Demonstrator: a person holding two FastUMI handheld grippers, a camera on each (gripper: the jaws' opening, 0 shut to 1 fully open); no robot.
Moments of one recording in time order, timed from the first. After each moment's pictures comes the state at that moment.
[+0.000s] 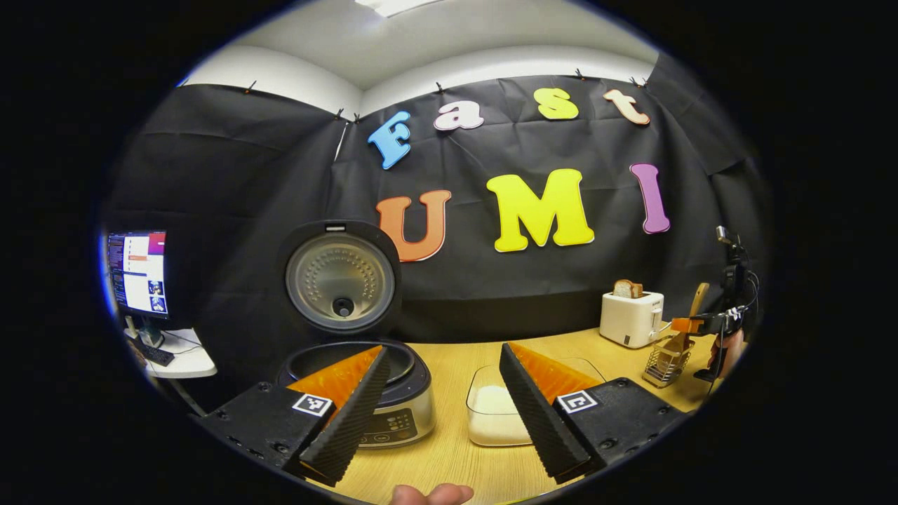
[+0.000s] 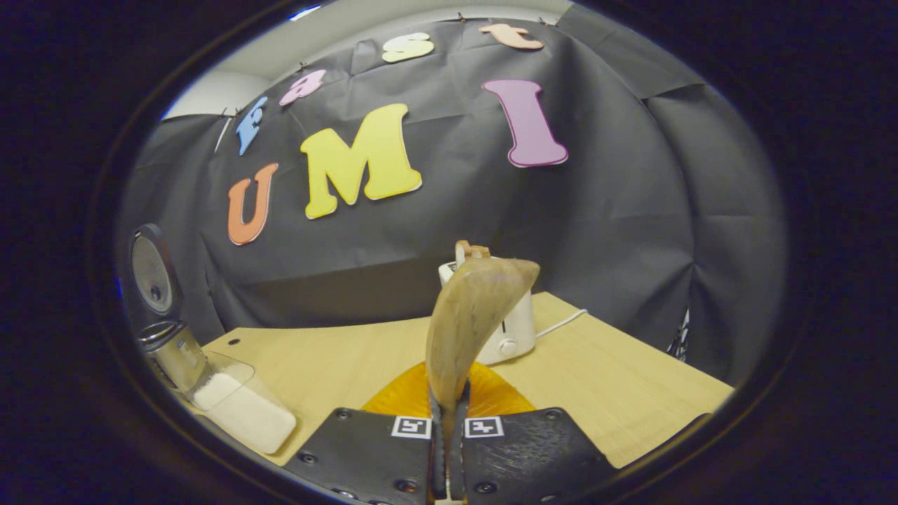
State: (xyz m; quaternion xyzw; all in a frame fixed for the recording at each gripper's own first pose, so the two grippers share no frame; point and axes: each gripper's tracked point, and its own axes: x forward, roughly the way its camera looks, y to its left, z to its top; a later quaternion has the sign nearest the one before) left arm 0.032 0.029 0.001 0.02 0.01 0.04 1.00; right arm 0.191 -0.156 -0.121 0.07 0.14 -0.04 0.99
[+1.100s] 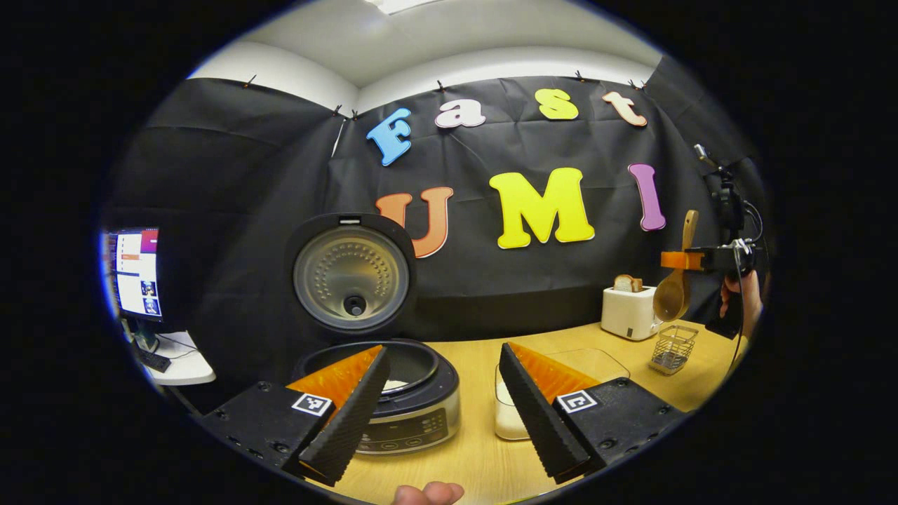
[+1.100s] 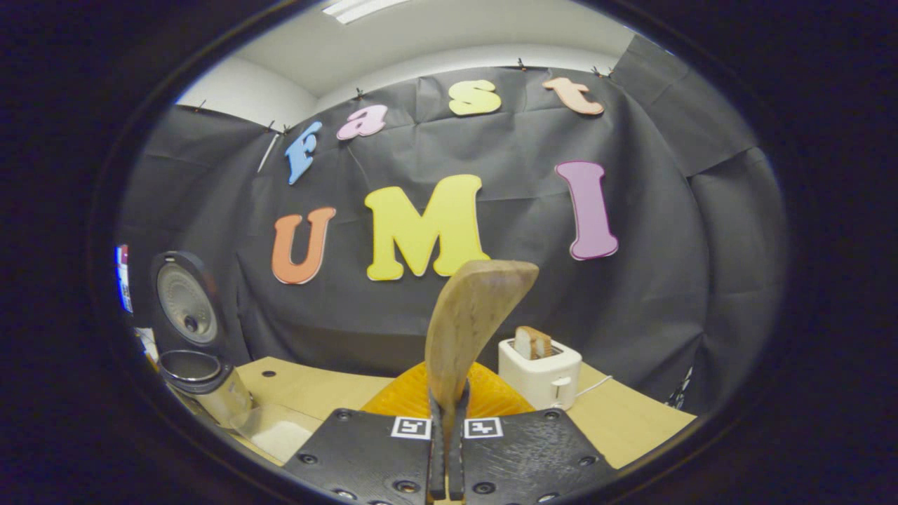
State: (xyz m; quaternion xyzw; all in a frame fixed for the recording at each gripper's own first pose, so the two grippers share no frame) left arm 0.025 0.083 0.001 0.04 0.00 0.03 1.00; right arm 0.173 -0.025 0.019 0.02 0.04 0.02 1.00
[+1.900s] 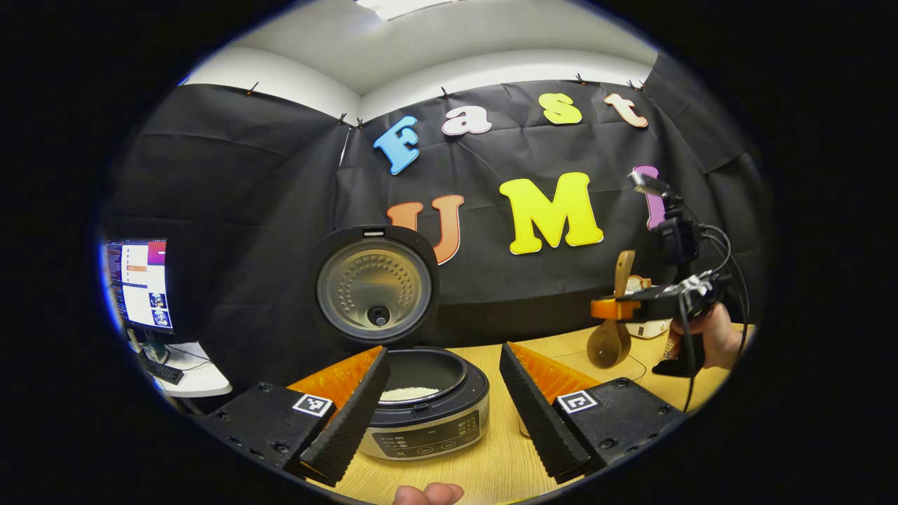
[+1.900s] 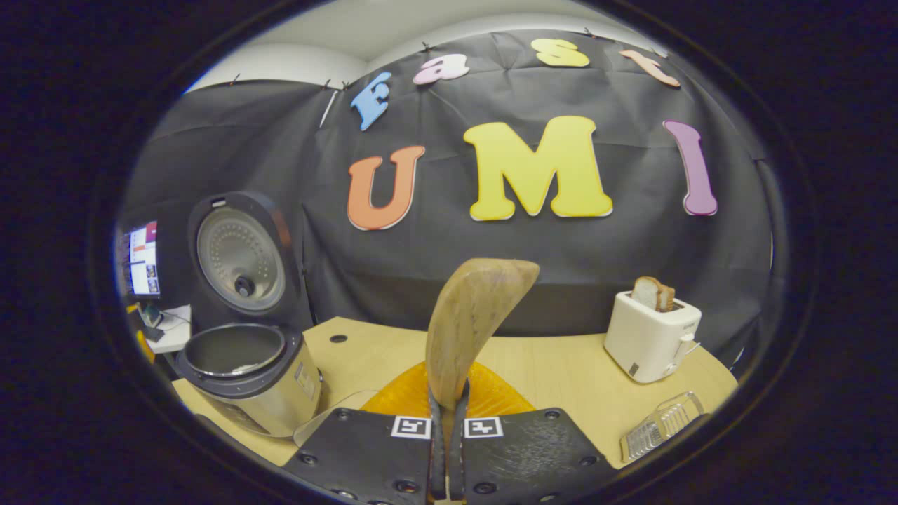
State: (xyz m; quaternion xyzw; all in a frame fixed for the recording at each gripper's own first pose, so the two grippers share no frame) left arm 0.015 0.108 0.010 0.04 -0.01 0.03 1.00; right arm 0.199 0.152 -0.077 -0.02 0.16 0.13 0.98
